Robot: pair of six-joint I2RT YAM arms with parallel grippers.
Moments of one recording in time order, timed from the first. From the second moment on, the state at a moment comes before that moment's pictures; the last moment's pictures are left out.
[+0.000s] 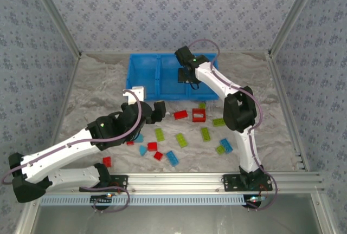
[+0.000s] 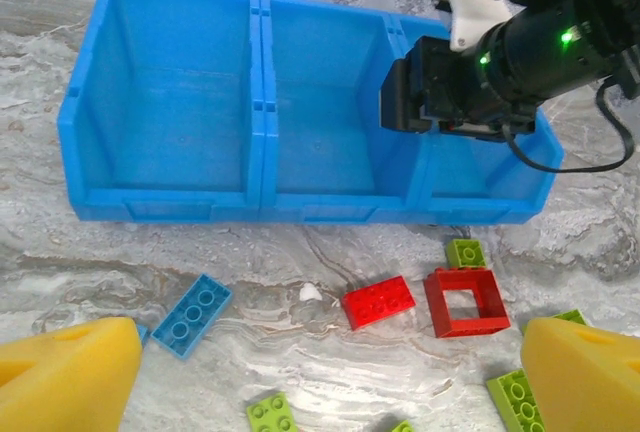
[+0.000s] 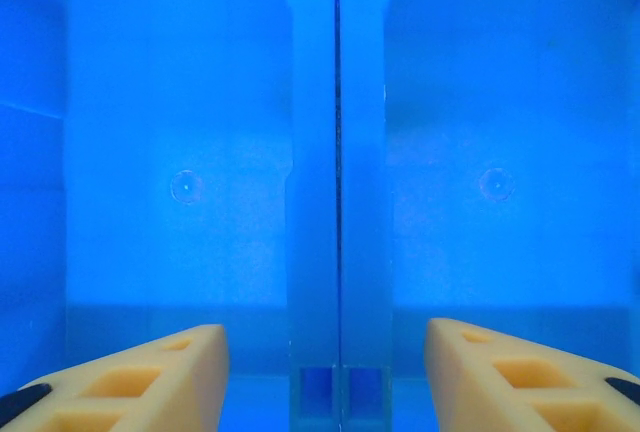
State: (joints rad) left arm -1.10 1.02 1.06 -0.68 -0.68 -0.76; right arm 0.54 2.17 2.00 -0.92 0.22 0.49
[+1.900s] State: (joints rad) left arm -0.61 1.28 0.91 -0.86 -0.27 -0.67; right arm 1.27 1.06 0.77 -0.09 0.04 0.04
